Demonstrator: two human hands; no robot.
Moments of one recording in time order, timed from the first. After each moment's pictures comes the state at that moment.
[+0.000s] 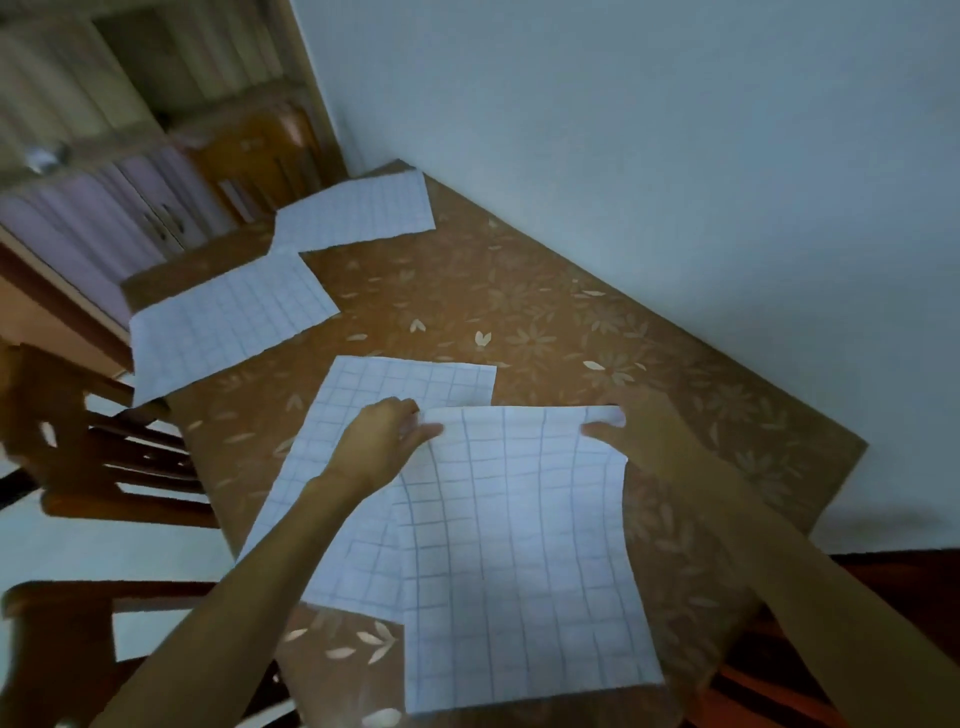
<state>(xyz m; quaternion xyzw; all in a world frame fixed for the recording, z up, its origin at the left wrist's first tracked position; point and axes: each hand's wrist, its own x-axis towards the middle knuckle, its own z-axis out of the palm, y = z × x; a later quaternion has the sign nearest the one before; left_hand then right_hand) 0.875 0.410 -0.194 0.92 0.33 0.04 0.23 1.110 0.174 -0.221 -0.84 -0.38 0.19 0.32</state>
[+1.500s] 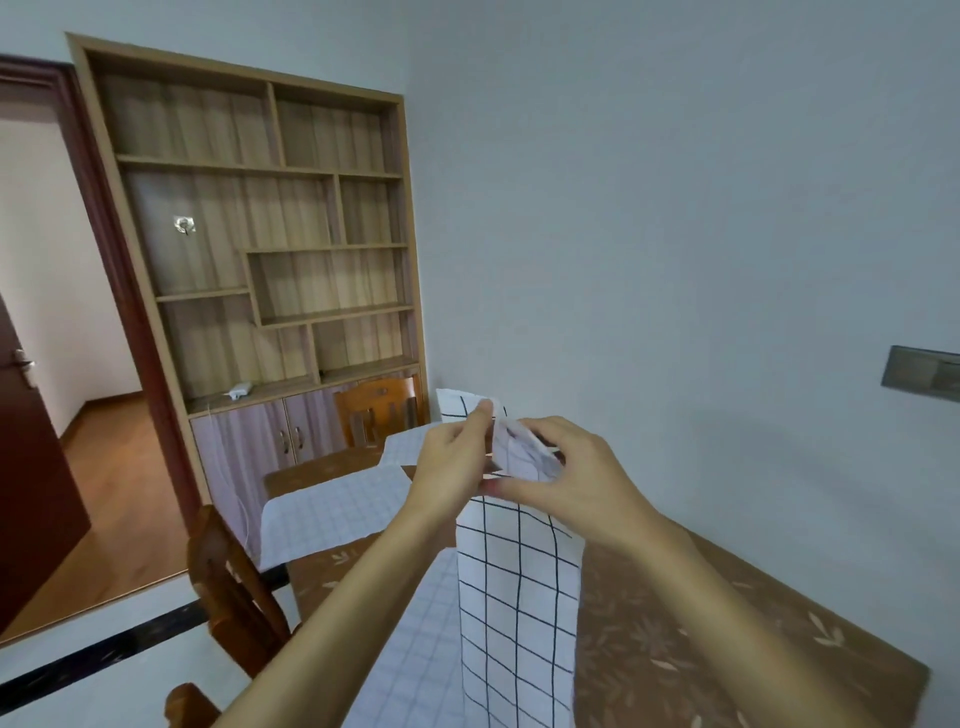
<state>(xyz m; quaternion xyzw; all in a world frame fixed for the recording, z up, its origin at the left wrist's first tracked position) 0.732 0.288 0.068 0.67 0.27 0.36 0.59 0.841 0.186 0.053 -0.66 -0.55 0.05 0.50</state>
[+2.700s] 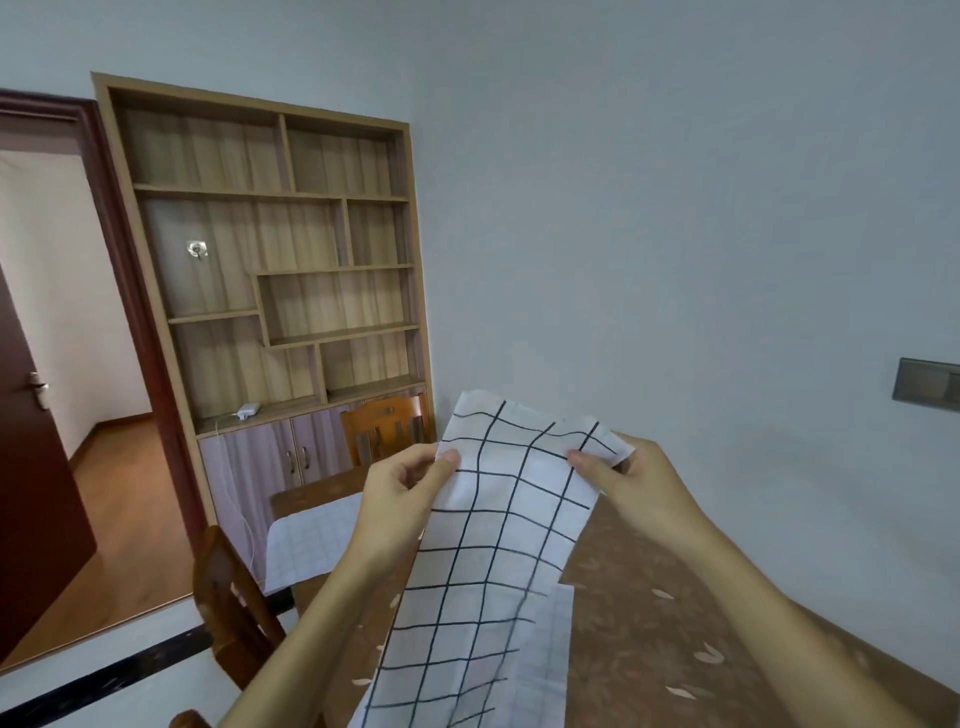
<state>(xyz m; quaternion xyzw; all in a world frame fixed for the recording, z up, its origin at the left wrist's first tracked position) 0.689 0.326 0.039 0.72 0.18 0.45 0.49 0.885 0.170 0.047 -0.60 -0.54 0.07 0.58</state>
